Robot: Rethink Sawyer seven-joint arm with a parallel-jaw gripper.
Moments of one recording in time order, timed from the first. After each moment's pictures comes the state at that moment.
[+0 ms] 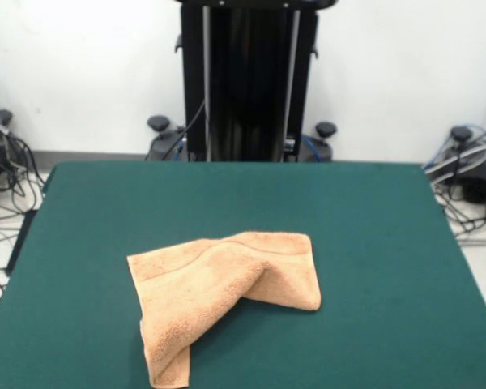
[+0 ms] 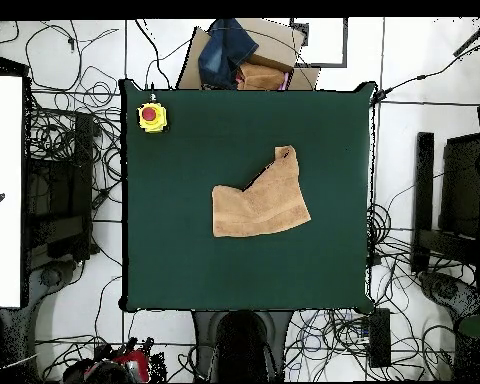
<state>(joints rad) 0.22 -1.57 -0.02 2.37 -0.02 0.67 1.57</state>
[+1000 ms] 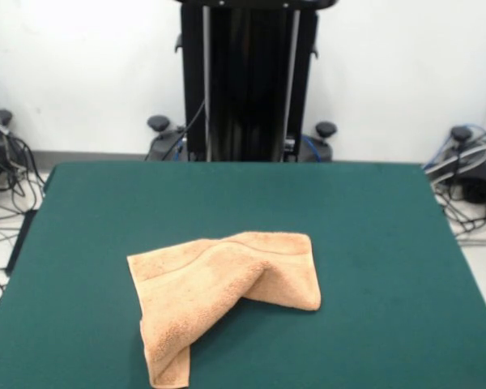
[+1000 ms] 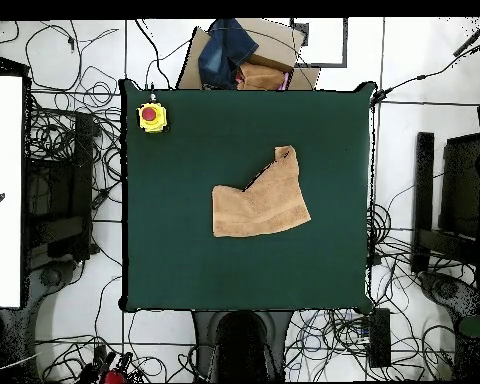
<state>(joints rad) 0.37 -1.62 -0.02 2.36 -0.12 0.68 1.57</state>
